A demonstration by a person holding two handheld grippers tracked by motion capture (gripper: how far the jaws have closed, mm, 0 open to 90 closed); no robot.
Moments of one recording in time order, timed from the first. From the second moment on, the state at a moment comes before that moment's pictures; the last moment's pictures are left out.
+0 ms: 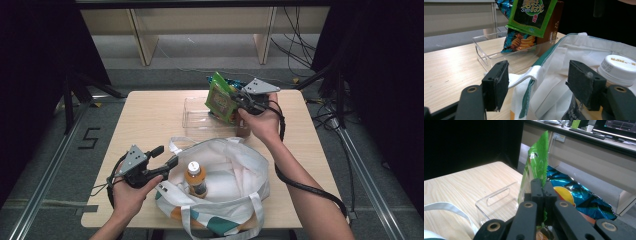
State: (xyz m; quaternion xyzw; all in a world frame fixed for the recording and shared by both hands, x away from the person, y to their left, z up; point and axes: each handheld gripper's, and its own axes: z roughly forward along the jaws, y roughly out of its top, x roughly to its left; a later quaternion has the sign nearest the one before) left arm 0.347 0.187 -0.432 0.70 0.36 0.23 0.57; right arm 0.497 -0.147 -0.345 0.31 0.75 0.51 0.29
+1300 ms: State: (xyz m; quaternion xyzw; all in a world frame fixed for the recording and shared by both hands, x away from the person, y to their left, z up) left arm 0.347 0.186 -0.432 0.70 0.36 0.23 0.57; right arm 0.506 -0.136 -0.362 0.28 0.77 0.47 0.32
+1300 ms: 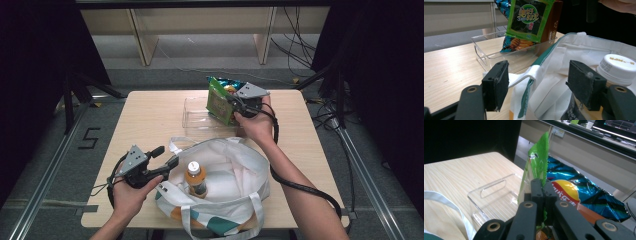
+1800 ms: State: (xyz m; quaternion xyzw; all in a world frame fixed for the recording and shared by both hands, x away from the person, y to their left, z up) left arm 0.347 0.186 -0.433 0.70 0.36 0.23 0.57; right arm 0.506 -0.145 -0.375 0.29 0.78 0.46 0.31
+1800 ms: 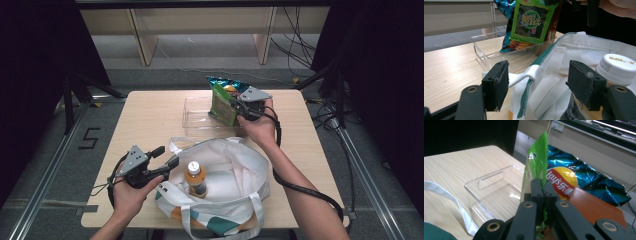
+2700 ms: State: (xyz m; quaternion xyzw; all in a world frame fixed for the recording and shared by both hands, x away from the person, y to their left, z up) left arm 0.347 0.186 -0.433 0.70 0.36 0.23 0.57; right arm 0.511 -0.149 -0.398 0.32 0.79 0.43 0.30
